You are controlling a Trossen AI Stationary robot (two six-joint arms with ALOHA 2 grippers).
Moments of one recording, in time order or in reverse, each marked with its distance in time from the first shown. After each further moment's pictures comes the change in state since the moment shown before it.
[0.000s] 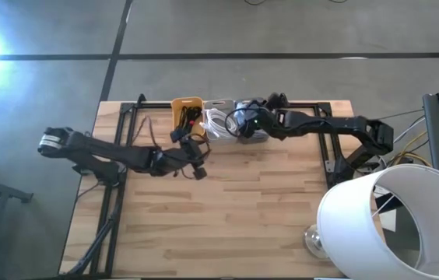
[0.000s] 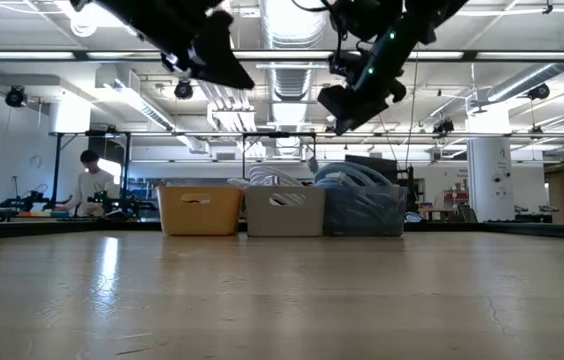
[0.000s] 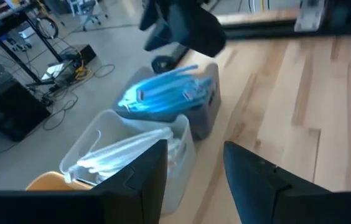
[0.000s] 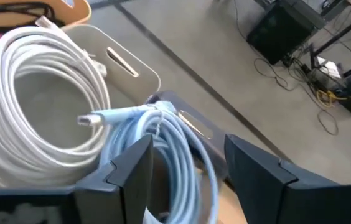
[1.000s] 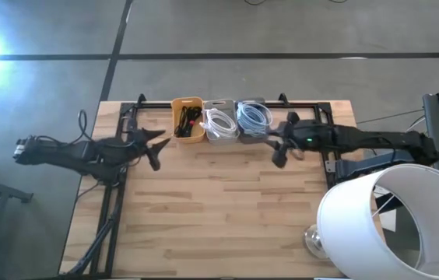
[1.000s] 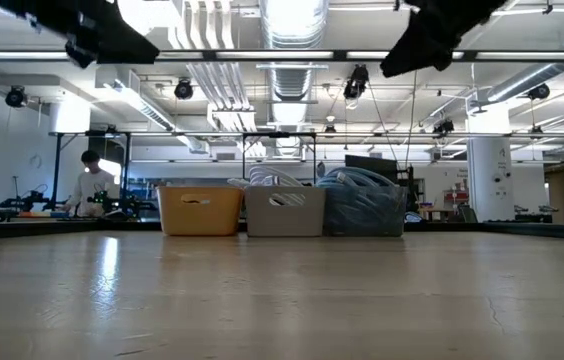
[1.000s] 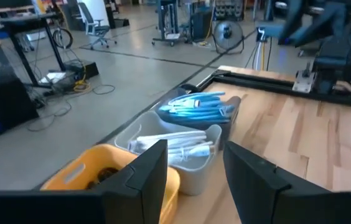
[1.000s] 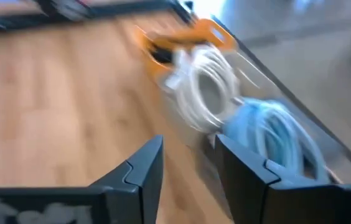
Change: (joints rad) left arm 0.000 -0.742 -0.283 -0.227 -0.004 -0.086; right arm 0.201 -0.531 -0.244 -0.094 -0.379 0.000
